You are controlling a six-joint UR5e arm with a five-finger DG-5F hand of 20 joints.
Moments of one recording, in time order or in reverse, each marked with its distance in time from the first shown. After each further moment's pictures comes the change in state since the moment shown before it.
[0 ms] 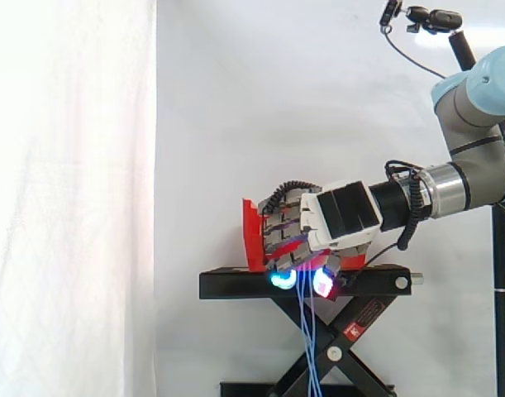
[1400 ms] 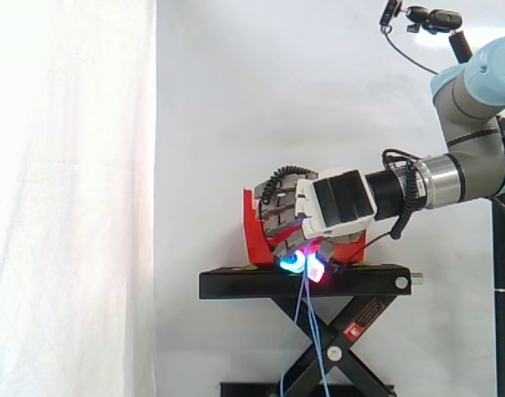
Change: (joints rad) arm 0.000 0.000 0.030 0.004 -0.002 -0.058
